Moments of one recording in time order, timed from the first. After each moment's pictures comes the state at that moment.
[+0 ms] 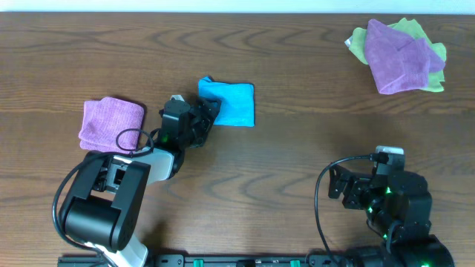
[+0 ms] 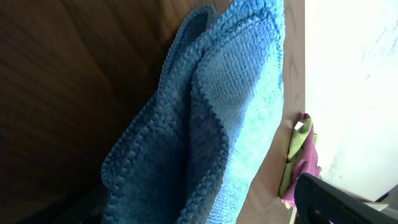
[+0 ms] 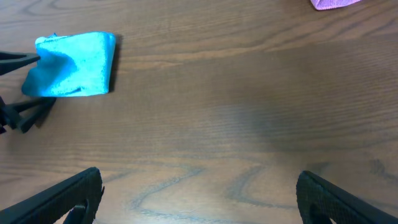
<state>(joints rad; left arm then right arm) -0.29 1.80 0.64 0.55 0.27 -1.33 0.13 0.50 0.66 -0.86 -0.01 0.30</state>
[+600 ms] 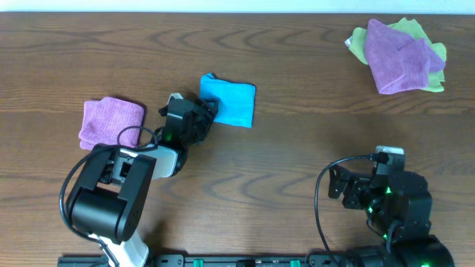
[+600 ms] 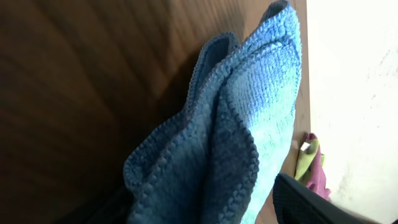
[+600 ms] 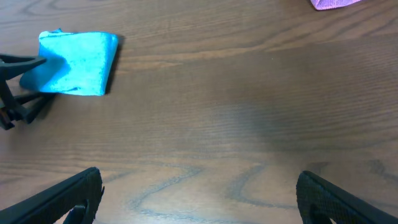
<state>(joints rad) -0.31 1.86 0.67 0.58 0.18 -1.34 0.13 0.50 0.66 -0.86 -0.01 0.30</state>
